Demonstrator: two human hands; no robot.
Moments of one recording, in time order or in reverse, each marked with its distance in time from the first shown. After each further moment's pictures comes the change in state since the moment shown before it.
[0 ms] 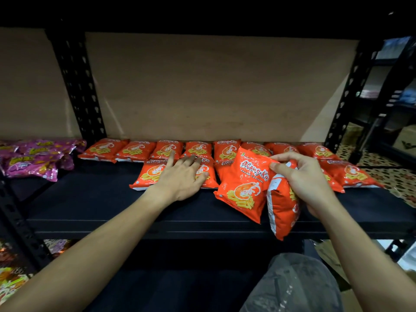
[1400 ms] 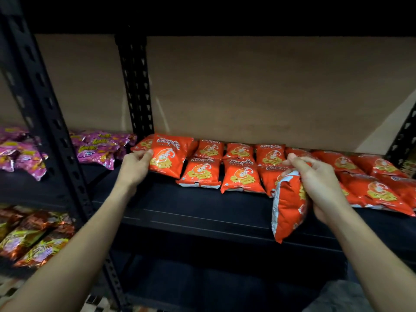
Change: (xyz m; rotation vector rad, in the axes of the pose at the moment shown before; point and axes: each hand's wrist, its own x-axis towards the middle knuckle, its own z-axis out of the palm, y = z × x) left_hand -0.083 -0.162 -0.007 -1.197 0.518 -0.688; right_hand -0.001 -0.023 0.080 0.129 -0.040 0.093
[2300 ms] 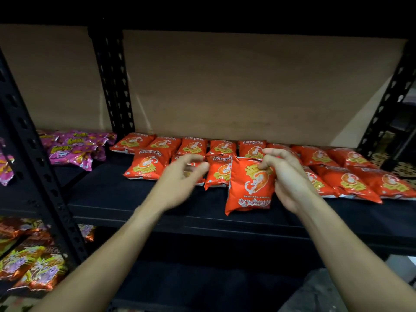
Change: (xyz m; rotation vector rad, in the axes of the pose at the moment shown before) left_hand -0.089 0.051 0.078 0.201 -0.454 0.293; right_hand -0.002 -0.007 0.018 0.247 -0.069 0.146
